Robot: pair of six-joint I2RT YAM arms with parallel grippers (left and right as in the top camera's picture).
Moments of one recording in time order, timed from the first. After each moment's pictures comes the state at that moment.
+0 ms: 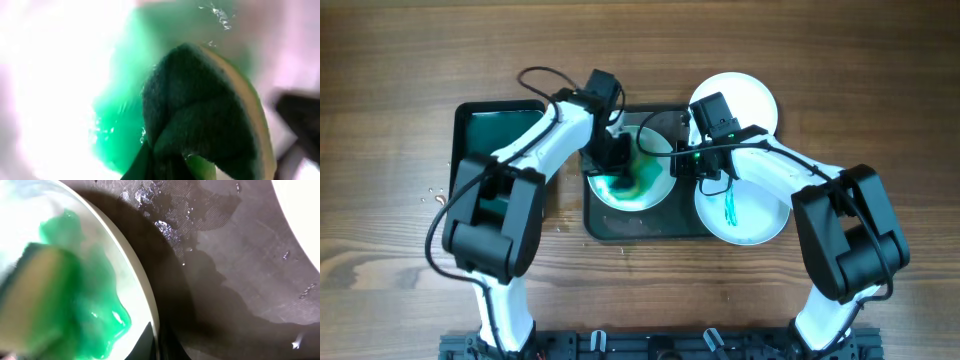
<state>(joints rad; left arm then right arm) -0.36 2.03 1.40 -0.90 0.25 -0.42 0.41 1.92 1.09 -0.37 -0.33 0.50</state>
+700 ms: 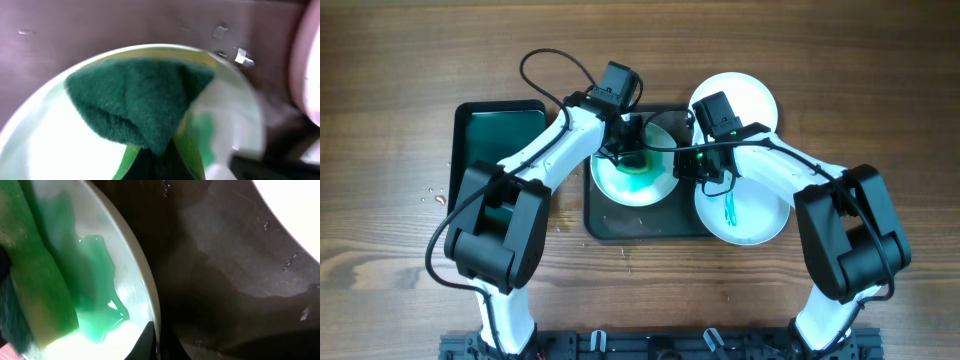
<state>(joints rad) -0.43 2.00 1.40 -0.65 0.18 -0.48 0.40 1.92 1.10 -0.44 -0.35 0.53</state>
